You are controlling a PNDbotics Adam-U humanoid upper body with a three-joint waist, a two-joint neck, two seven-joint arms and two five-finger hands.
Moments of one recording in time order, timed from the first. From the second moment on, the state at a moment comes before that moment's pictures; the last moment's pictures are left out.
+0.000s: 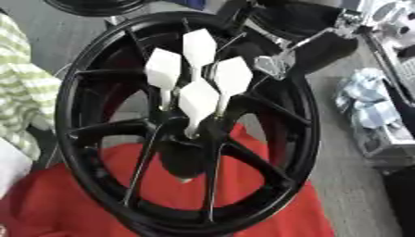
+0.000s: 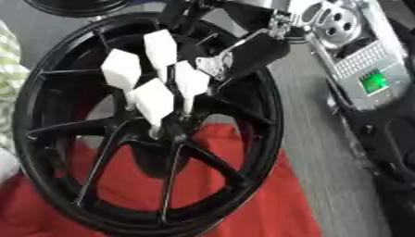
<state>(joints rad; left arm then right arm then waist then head) -0.13 0.52 0.10 -1.98 0.15 0.11 0.28 -0.84 -0.53 0.29 -1.85 0.27 0.07 0.72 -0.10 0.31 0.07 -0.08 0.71</state>
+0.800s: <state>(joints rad) -0.13 0.52 0.10 -1.98 0.14 0.12 0.29 -0.84 -0.50 0.31 -1.87 0.38 0.04 0.80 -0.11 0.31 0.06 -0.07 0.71</state>
